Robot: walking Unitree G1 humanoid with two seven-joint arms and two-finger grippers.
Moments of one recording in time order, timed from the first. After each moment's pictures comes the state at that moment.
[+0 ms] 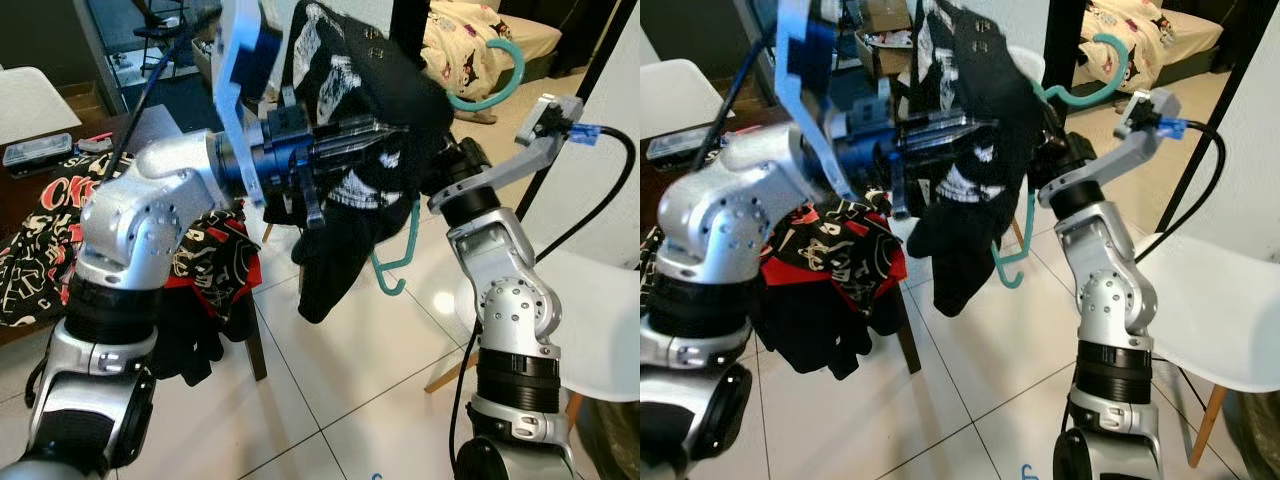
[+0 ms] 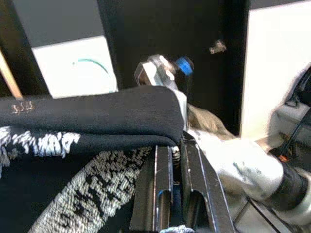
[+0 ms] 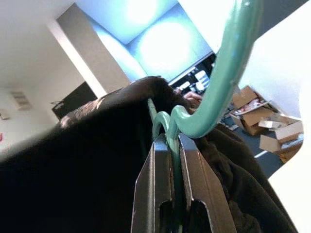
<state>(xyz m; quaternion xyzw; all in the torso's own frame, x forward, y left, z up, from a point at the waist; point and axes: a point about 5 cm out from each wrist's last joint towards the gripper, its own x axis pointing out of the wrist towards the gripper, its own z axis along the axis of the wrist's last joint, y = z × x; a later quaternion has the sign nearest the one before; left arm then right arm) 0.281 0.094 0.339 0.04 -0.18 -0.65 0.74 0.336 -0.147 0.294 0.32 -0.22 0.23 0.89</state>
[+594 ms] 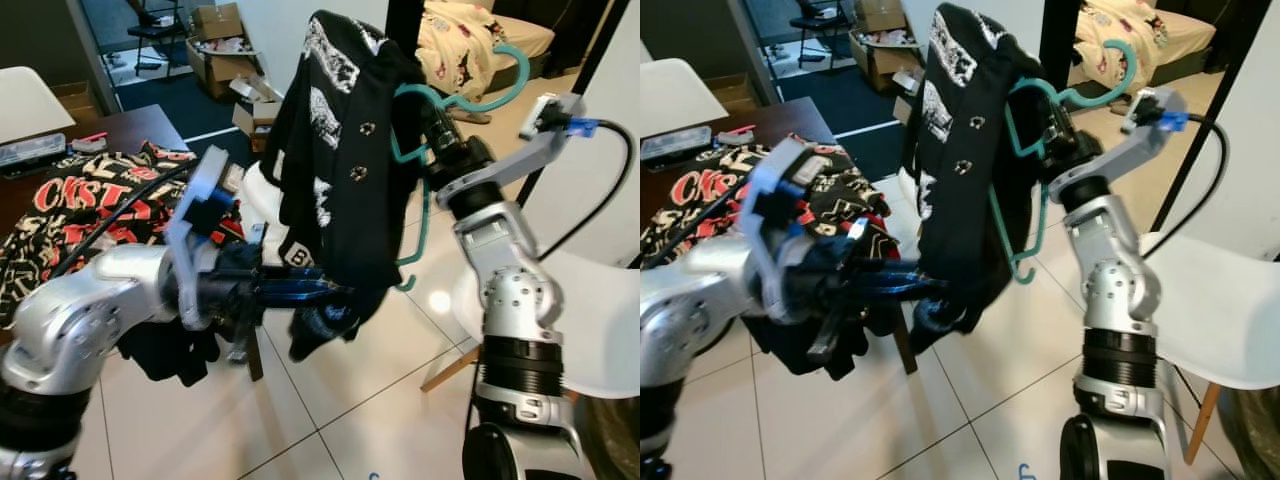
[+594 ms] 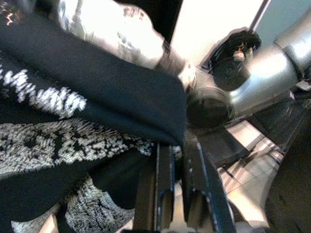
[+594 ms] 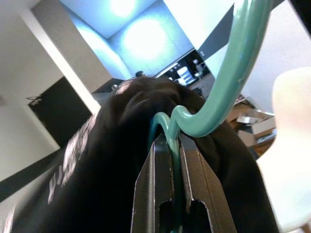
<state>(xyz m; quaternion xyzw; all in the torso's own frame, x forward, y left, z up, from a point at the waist) 0.229 0.130 0.249 -0.01 0.02 -0.74 0.68 0.349 -0.160 0.291 0.30 -0.20 0.20 0.91</state>
